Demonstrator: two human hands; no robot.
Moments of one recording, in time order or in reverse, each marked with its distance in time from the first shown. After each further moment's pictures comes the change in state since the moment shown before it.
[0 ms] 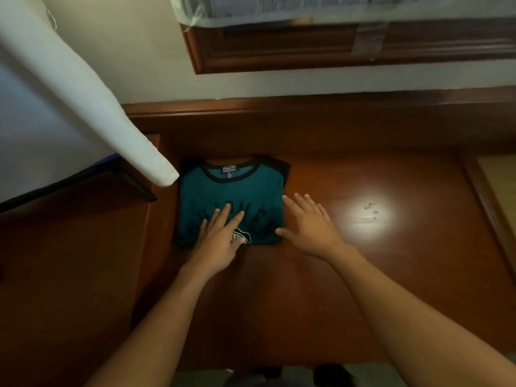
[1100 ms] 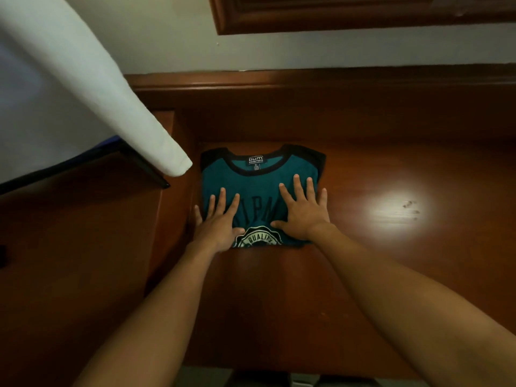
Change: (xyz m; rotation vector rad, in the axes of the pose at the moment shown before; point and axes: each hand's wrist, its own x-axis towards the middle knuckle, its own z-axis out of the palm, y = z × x) left_hand 0.047 -0.063 0.015 0.173 -0.262 -0.239; right_hand 0.098 -0.022 0.072 -0.297 -0.184 0.059
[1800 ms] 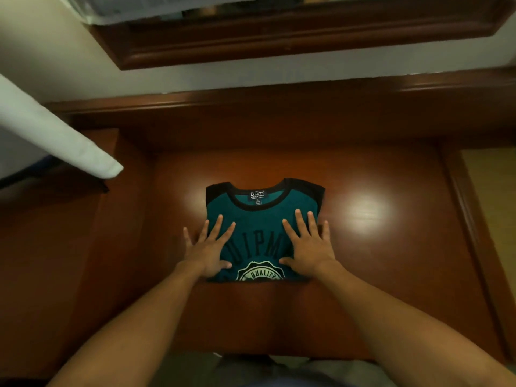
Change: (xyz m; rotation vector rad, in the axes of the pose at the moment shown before) left_hand -0.058 0.139 0.043 0.194 -0.153 0.008; right_hand -0.123 0.168 0.043 0.022 -0.052 -0.047
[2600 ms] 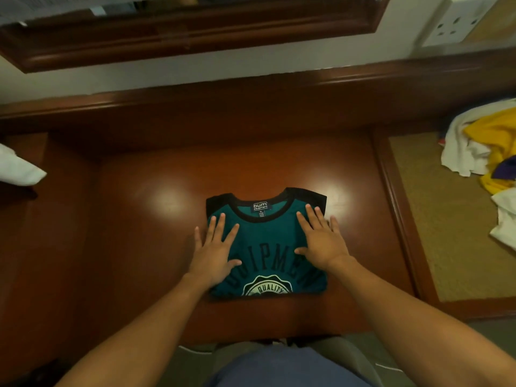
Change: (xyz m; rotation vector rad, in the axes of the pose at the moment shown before) left_hand -0.004 0.159 0.025 0.030 0.203 0.157; right_hand -0.070 0.163 0.007 0.077 0.055 0.085
